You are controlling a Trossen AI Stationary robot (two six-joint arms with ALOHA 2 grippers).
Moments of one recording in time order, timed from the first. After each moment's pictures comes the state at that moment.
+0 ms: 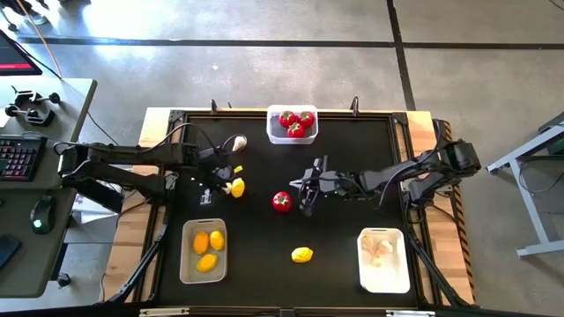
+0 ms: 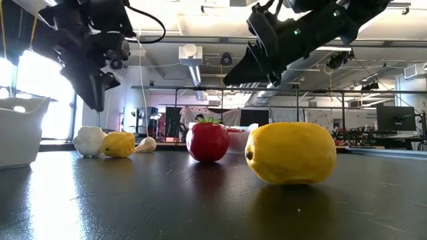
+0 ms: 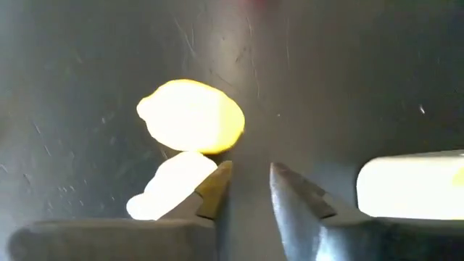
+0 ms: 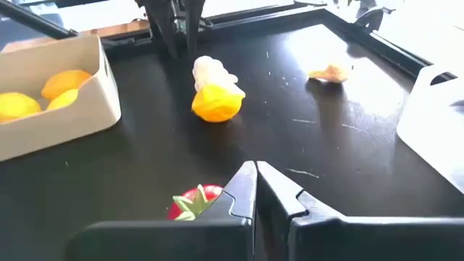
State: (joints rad) left arm 0.17 1.11 0.71 -0.77 0.15 0.12; right arm 0.12 1.57 0.80 0.30 0.34 0.24
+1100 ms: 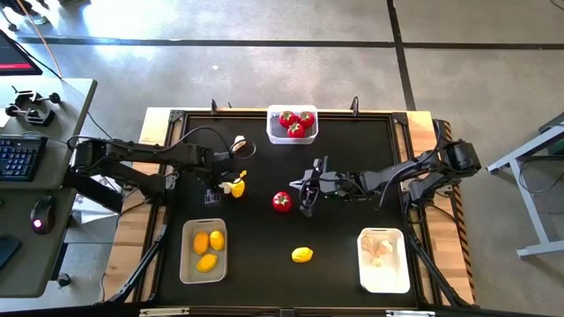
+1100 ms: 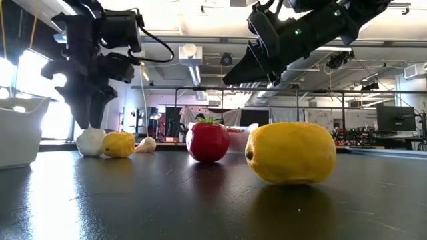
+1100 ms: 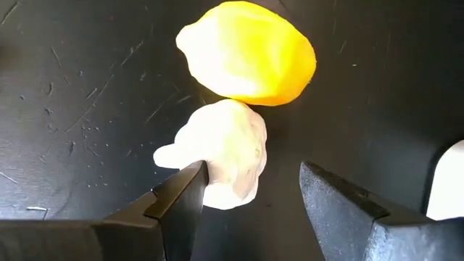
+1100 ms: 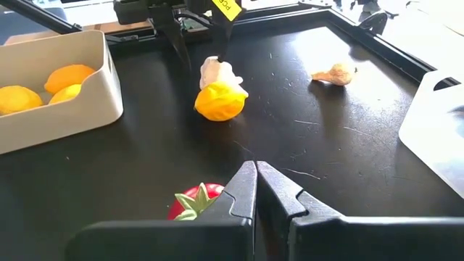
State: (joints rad) left arm 0.17 1.31 0.75 -0.86 0.01 0.06; right arm 0.12 1.57 0.80 0.30 0.34 0.22
